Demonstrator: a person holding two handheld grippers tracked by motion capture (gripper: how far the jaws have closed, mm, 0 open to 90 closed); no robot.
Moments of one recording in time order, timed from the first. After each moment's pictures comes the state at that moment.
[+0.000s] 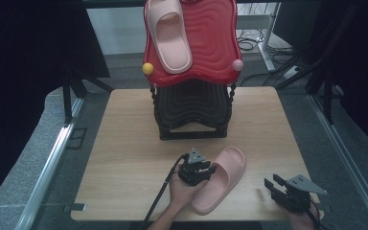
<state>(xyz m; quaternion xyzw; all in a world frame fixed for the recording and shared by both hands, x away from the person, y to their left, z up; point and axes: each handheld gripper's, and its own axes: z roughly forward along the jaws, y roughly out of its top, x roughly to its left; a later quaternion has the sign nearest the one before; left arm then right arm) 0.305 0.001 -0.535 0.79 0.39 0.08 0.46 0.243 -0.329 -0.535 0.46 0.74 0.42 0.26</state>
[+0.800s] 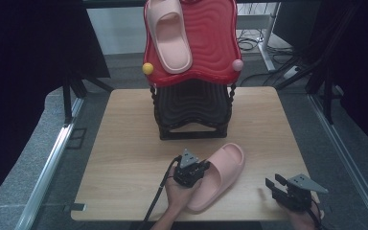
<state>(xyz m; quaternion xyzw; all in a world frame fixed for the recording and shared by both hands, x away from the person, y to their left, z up) 0.290 0.023 -0.532 0.74 0.42 0.12 0.52 0.246 -0.333 -0.535 0.47 0.74 0.41 0.26</state>
